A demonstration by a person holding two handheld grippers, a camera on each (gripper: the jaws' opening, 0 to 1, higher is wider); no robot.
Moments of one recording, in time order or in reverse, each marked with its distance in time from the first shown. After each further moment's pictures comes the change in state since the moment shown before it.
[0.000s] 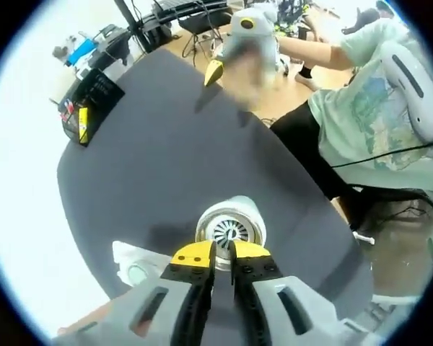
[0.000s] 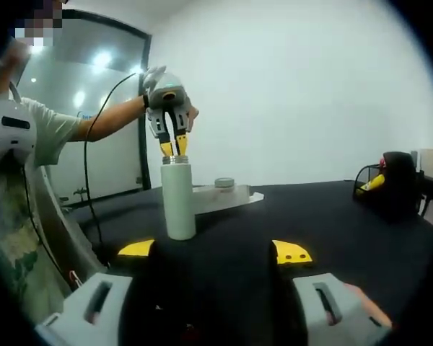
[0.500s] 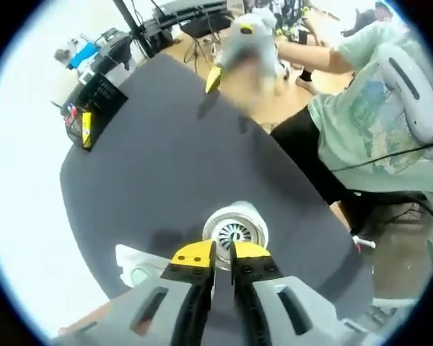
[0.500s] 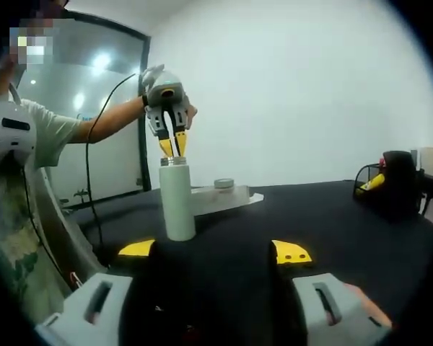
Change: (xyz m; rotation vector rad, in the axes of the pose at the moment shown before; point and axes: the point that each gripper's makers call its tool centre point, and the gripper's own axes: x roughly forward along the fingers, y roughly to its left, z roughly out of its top) left arm -0.019 0.003 0.010 -0.019 -0.073 0.013; right arm 0.000 -0.003 0.002 0.006 -0.007 0.003
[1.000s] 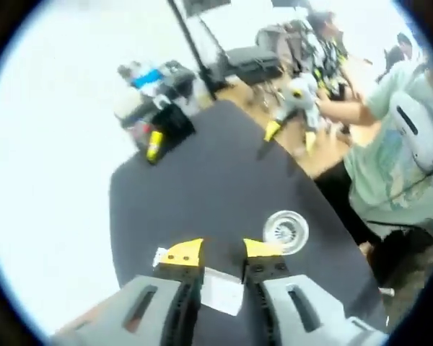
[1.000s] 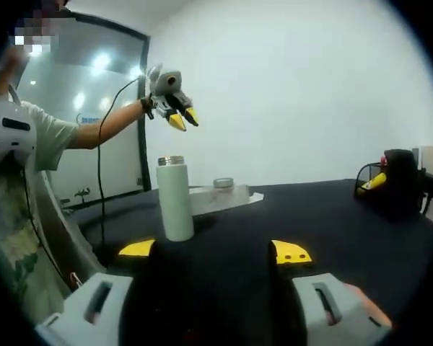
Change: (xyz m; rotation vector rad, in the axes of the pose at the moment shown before) left arm -0.070 0.071 -0.028 -0.227 -0.385 0.301; right arm 0.005 -0.006 -0.002 0.007 0.005 0.004
